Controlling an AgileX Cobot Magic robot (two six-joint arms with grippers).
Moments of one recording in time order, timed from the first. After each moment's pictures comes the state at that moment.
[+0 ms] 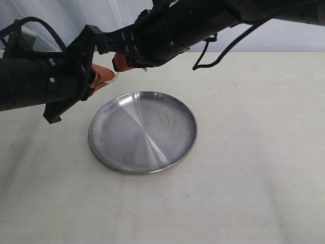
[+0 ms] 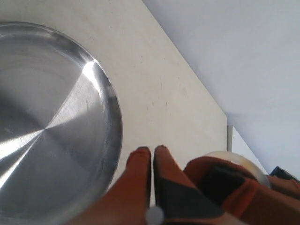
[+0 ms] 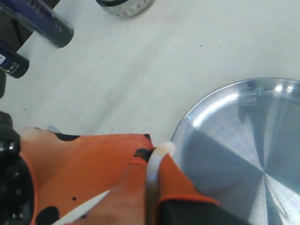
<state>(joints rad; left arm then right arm) -0.46 1.31 -0.72 -1.75 0.04 0.51 0.64 1.73 -1.39 0.73 0.64 -0.42</state>
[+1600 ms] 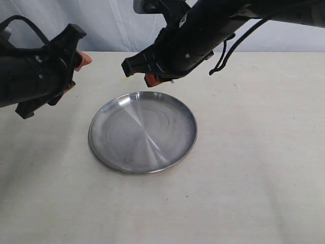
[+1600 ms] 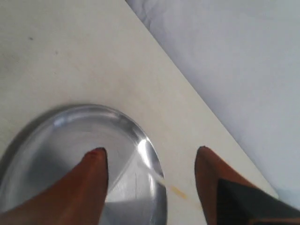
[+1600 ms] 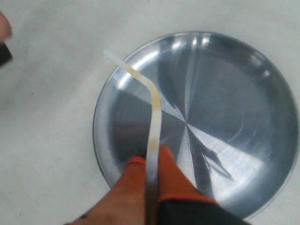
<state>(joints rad) -0.47 1.31 -0.73 -1.75 -0.29 0.53 0.63 1.75 -1.40 0.35 0.74 -0.16</state>
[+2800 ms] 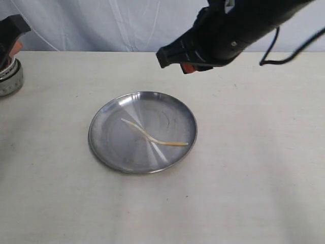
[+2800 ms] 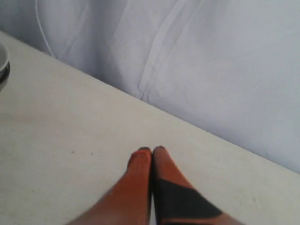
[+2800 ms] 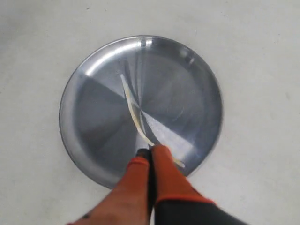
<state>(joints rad) -0.47 0.95 -0.63 -1.75 -0.45 1.05 0.62 1.48 -1.25 0.11 0.76 0.01</state>
